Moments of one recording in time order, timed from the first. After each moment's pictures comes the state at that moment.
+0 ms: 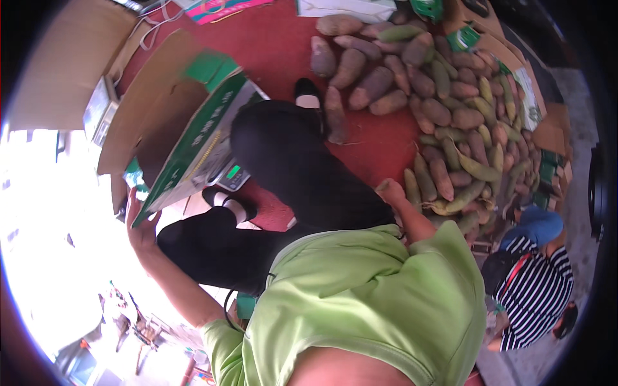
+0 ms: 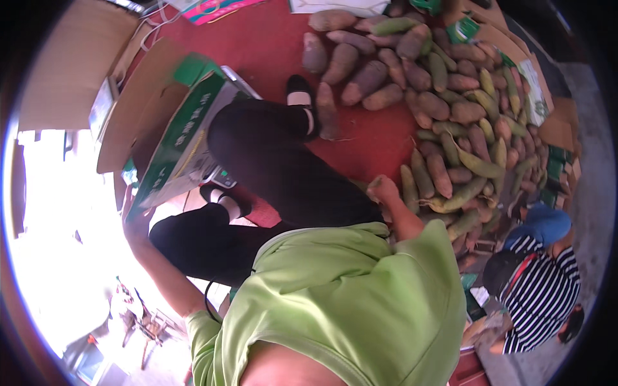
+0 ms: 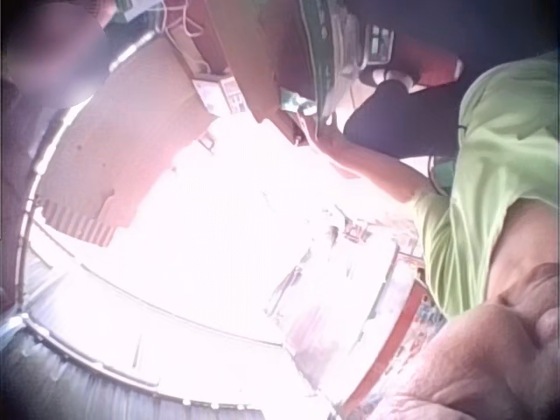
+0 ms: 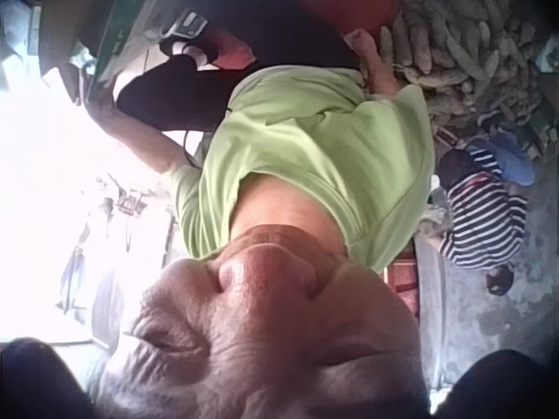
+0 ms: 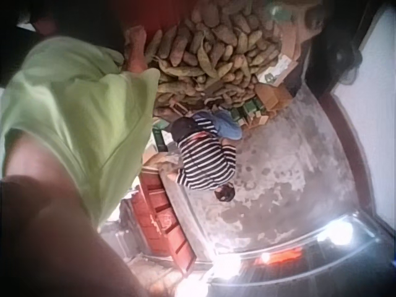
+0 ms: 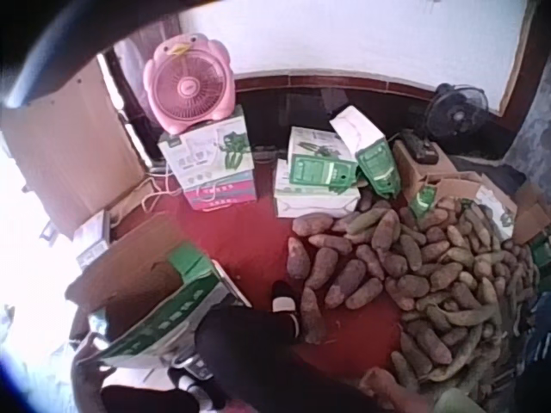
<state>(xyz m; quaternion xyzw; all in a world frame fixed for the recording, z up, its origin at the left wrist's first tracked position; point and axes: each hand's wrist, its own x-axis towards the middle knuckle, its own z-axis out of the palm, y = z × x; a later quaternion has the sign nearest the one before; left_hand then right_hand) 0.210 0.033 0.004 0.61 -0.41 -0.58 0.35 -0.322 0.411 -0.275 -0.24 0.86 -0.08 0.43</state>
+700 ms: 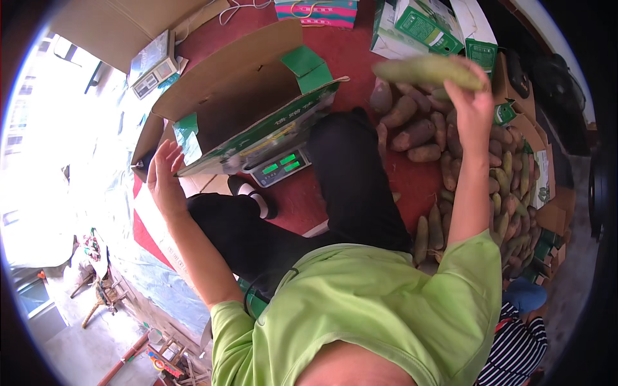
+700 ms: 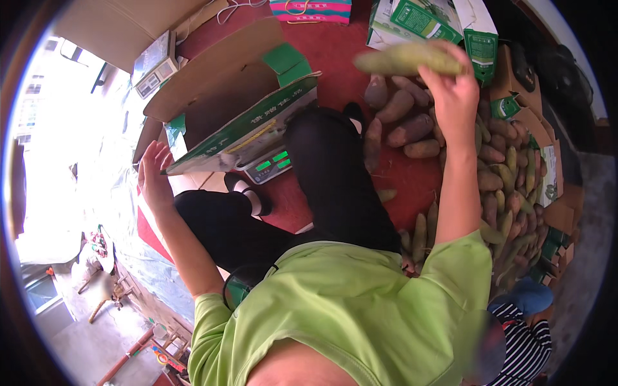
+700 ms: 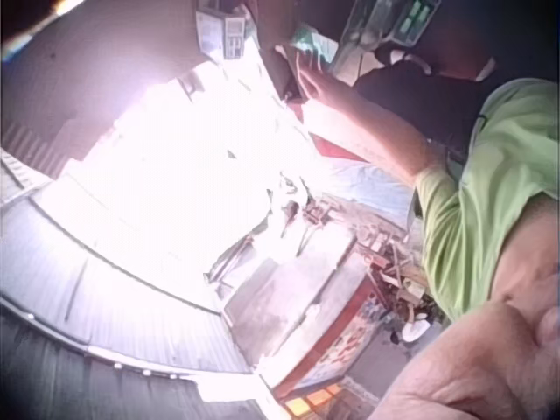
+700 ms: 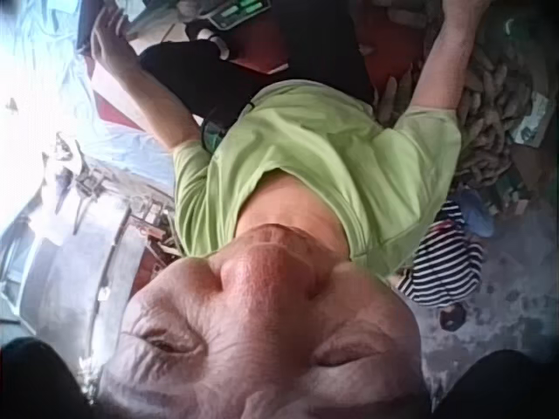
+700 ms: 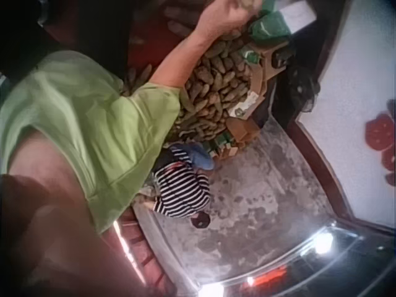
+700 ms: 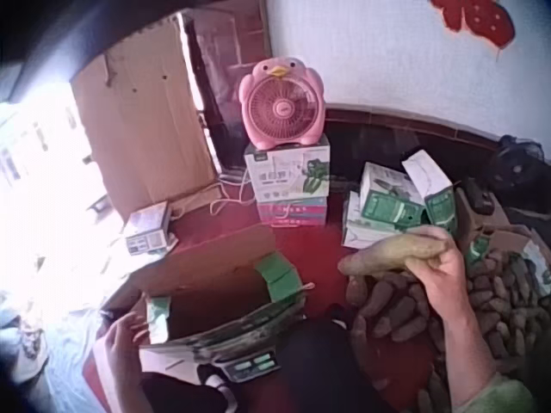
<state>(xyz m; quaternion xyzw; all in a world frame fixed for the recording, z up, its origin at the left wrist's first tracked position) 0.165 0.055 0.038 0.51 -0.46 -0.44 0.58 -0.331 0.096 0.073 -0.53 0.52 -0.63 0.23</state>
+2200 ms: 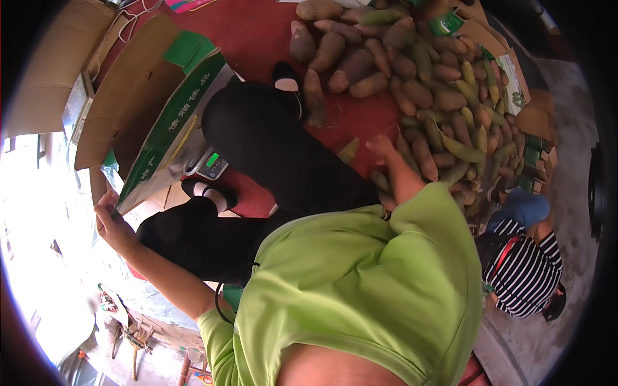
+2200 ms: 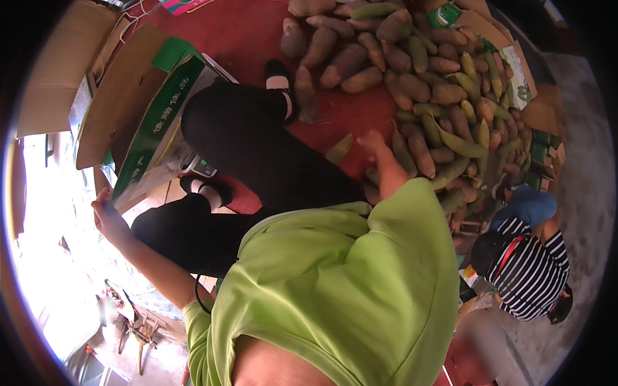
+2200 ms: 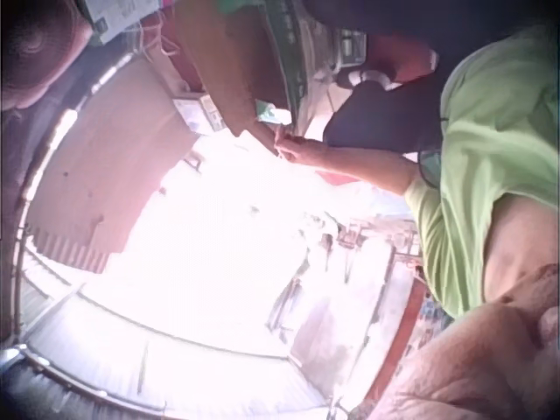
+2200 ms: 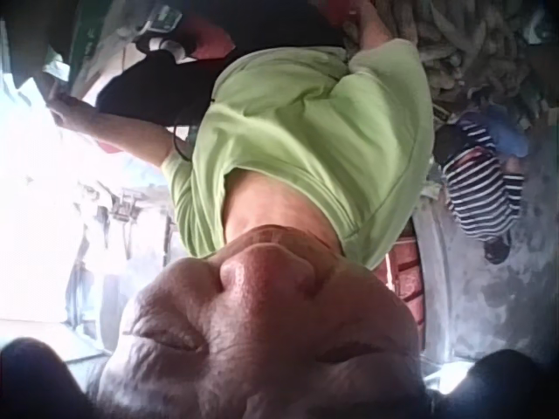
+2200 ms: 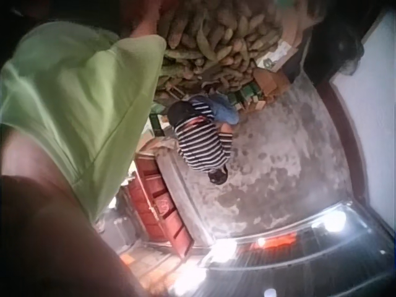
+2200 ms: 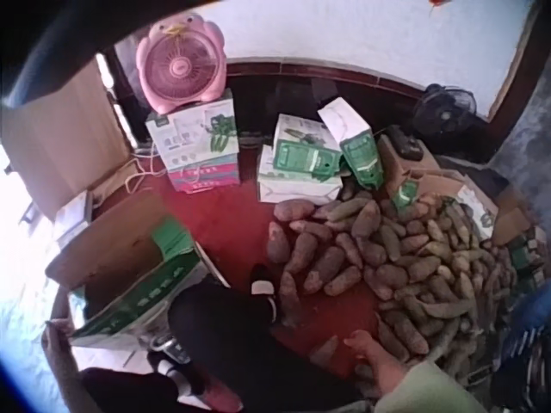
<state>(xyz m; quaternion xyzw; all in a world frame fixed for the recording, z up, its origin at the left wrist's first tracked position) 0.166 0.054 0.026 0.62 -0.55 -0.31 0.47 -0.396 0.343 -0.294 -0.13 0.83 -0.13 0.53</state>
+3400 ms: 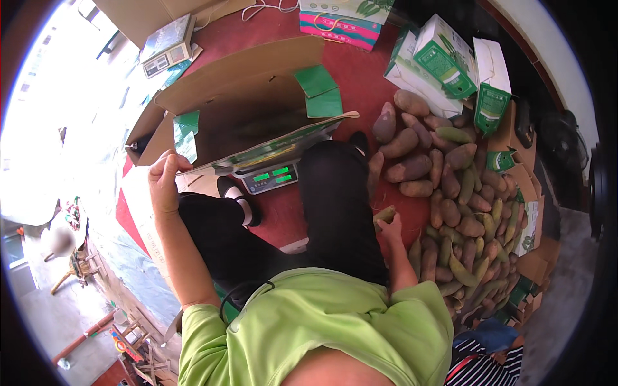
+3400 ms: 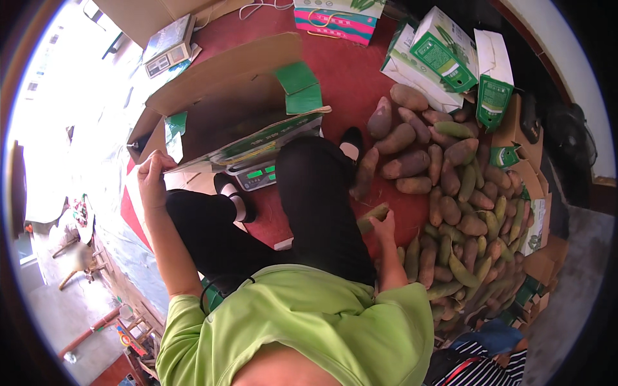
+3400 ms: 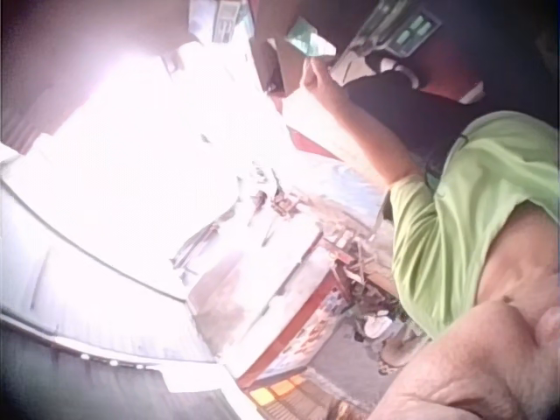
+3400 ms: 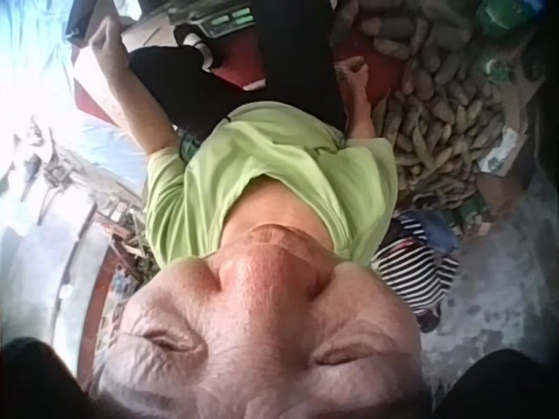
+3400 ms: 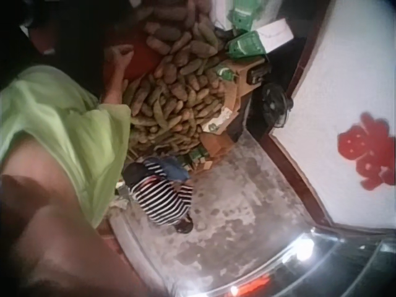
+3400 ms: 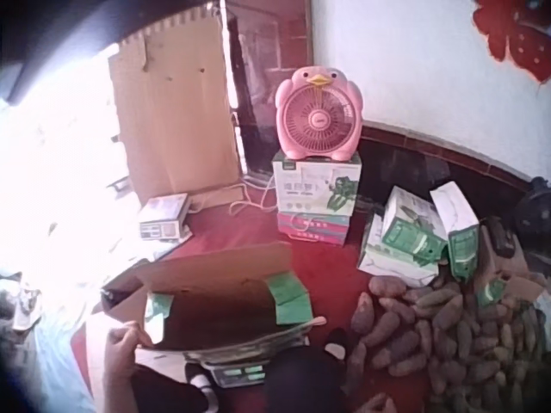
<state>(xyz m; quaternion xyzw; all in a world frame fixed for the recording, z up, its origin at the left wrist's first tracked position) 0.151 0.061 0.043 0.55 -0.58 -0.38 0.47 -0.342 0.288 -0.289 -0.23 0.80 -0.29 0.47</state>
